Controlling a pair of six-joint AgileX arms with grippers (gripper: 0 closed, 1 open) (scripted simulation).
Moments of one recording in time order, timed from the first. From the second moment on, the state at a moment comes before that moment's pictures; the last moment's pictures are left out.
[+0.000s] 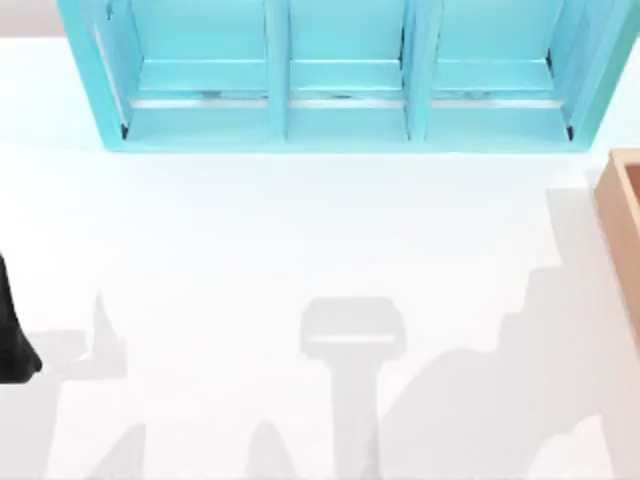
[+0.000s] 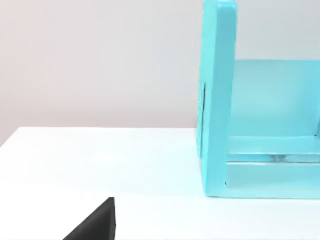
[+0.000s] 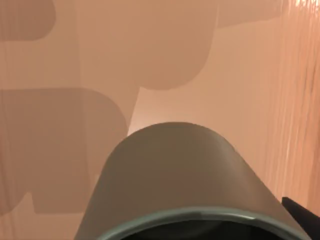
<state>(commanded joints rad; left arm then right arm) 0.00 0.00 0.00 0.00 0.00 0.00 -0.37 1.76 1.35 -1.08 0.02 -0.35</state>
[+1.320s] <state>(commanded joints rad) 0.00 0.00 0.00 0.00 0.00 0.00 -0.37 1.76 1.34 -1.08 0.02 -0.35</state>
